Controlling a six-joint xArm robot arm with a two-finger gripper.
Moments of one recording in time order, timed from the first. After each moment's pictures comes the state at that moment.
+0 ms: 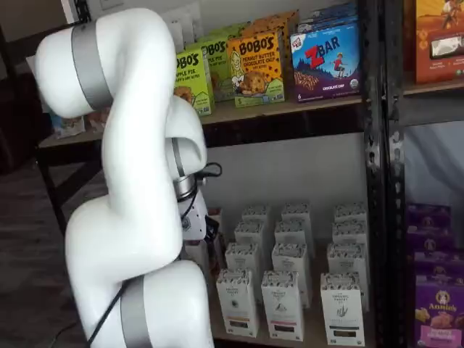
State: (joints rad) arm 0.39 0.03 -0.69 -0.03 0.65 0.42
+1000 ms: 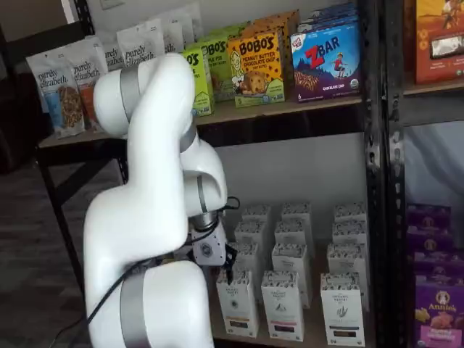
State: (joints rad) arm 0.32 0.57 -1.03 -0.01 0.48 0.34
